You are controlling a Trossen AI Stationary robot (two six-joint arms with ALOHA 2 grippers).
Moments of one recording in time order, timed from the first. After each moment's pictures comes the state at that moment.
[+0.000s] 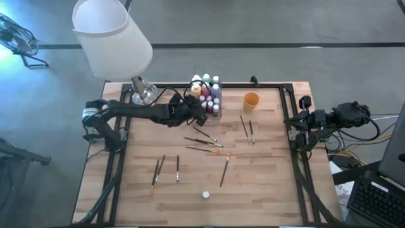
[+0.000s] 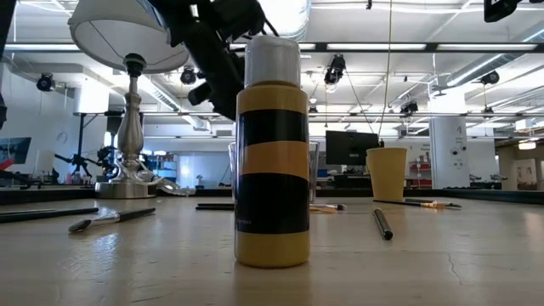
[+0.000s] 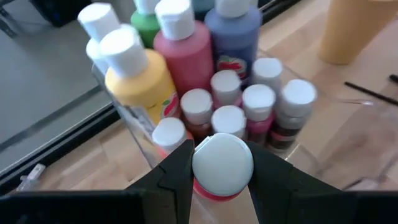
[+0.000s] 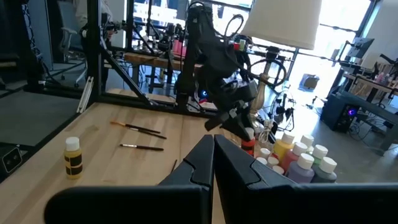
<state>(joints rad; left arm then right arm) 0.16 1.63 1.15 -0.28 -0.65 -0.44 0.42 0.13 0.70 -0.65 0.43 -0.11</state>
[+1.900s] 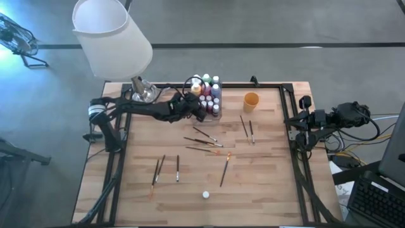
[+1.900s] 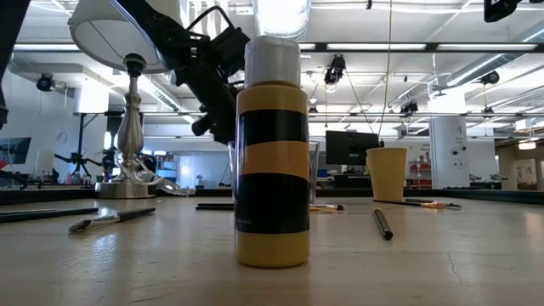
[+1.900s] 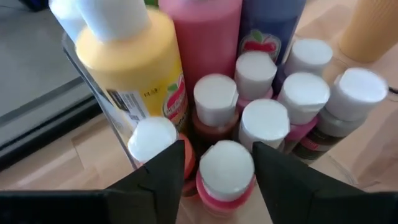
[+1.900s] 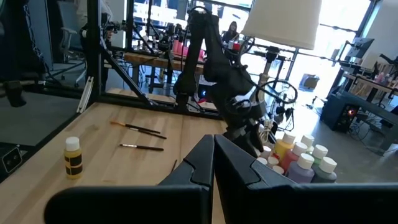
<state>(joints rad) 0.29 1.69 1.02 0.00 -0.51 -0.38 0.42 0.13 0.70 -0.65 0.43 -0.11</state>
